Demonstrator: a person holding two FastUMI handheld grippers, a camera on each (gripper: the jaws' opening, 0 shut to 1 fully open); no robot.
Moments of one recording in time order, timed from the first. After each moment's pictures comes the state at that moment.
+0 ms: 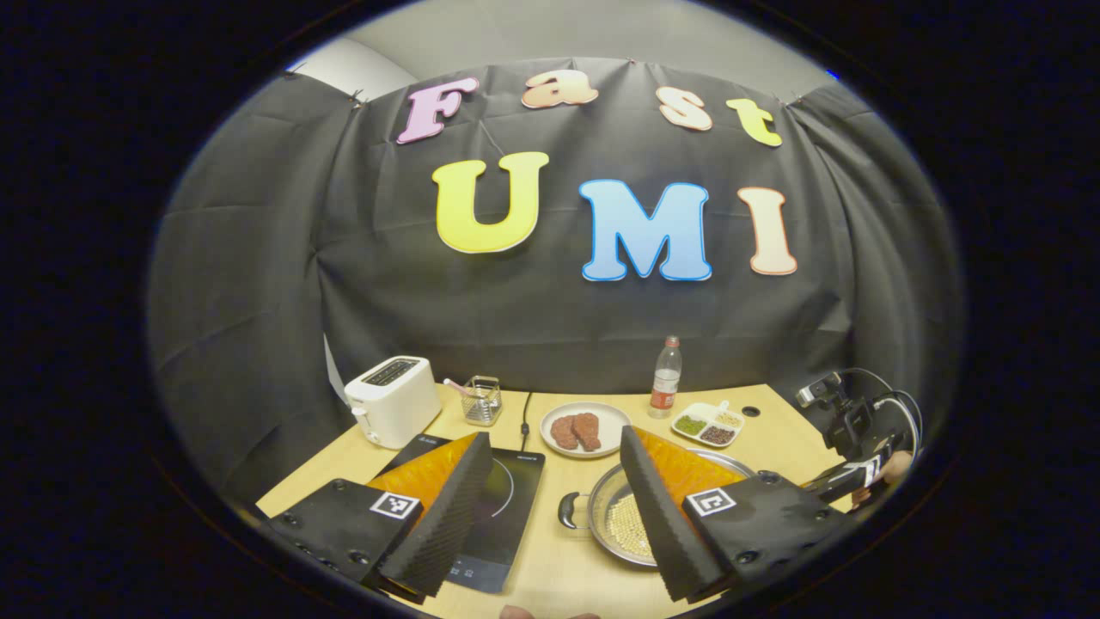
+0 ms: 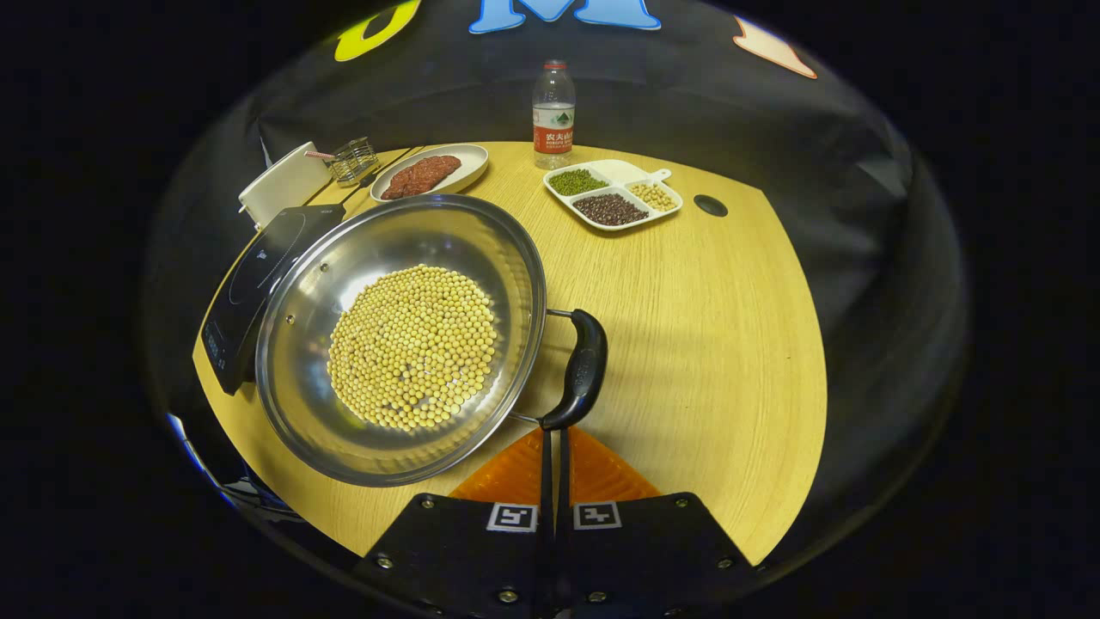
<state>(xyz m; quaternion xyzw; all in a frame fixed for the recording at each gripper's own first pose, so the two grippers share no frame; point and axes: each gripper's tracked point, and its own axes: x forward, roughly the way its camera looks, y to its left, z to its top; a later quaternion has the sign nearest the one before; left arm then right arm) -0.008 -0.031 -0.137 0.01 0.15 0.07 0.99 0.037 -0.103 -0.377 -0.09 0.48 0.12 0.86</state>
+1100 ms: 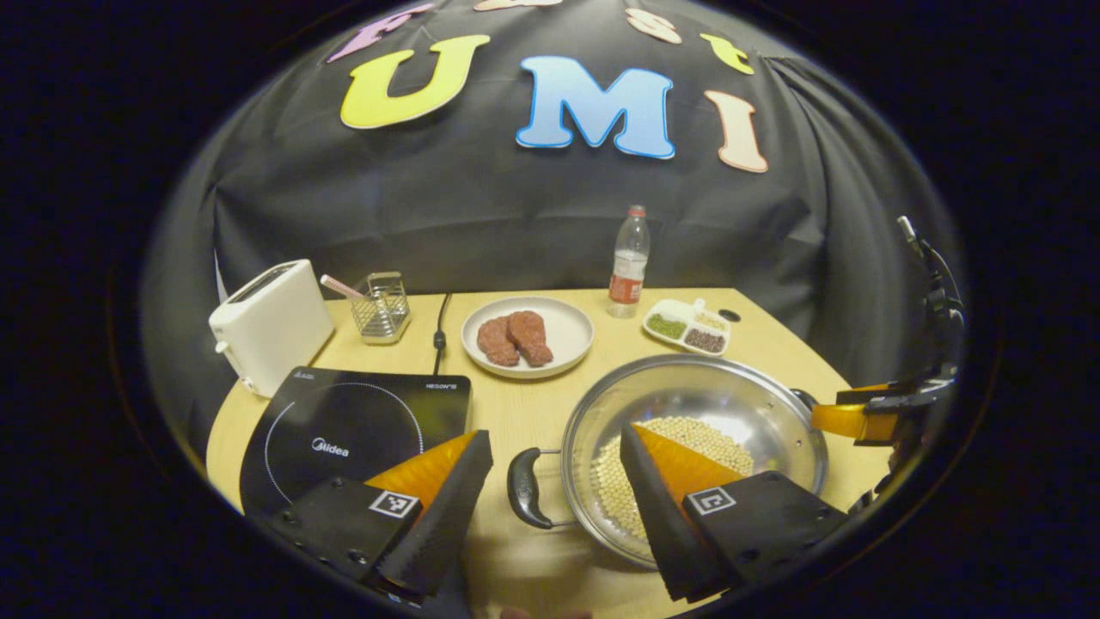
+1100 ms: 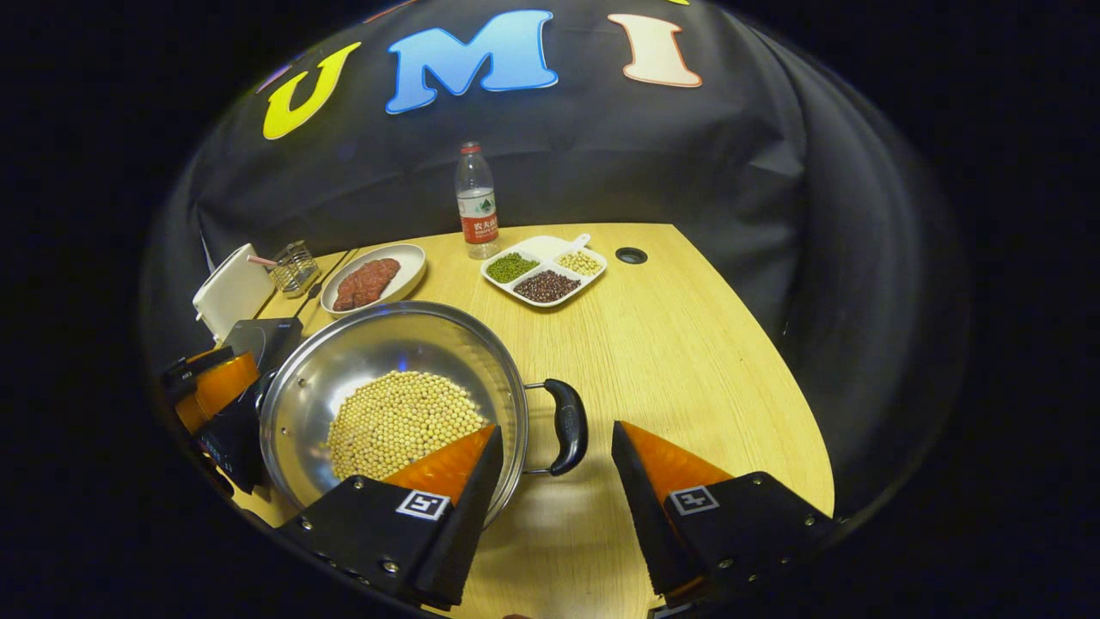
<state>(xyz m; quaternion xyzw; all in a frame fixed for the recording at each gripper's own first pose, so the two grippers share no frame) 0.086 -0.041 -0.354 0.00 0.31 -0.05 0.95 0.070 -0.093 -0.360 0.02 0.37 -0.01 0.93</state>
